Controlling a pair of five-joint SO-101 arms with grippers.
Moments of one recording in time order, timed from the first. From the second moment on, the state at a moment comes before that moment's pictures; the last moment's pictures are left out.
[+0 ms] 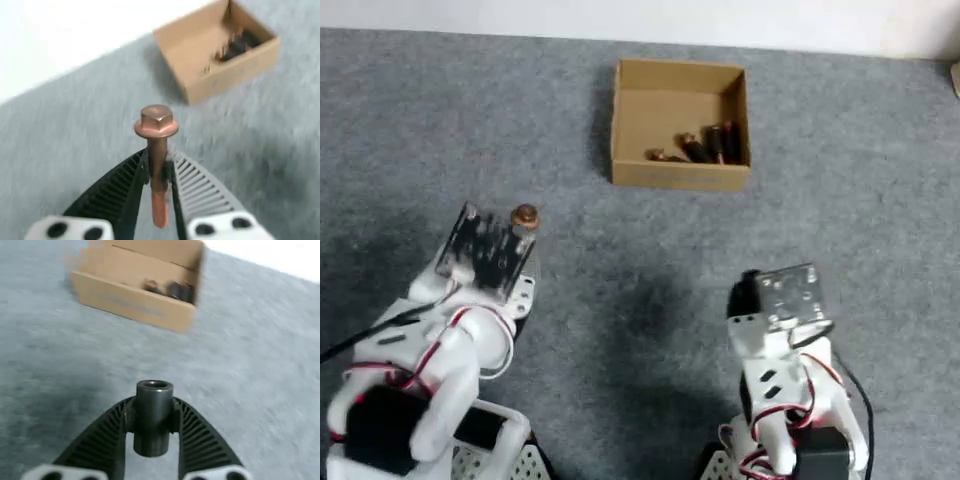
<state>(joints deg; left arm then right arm) 9.3 -75.0 37.0 76.6 -10.3 -9.9 -103.4 69.8 70.4 15.1</state>
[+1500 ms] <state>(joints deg) 31.1 -100.6 88.3 22.0 25.2 -30.0 -104.7 89.6 45.9 6.5</state>
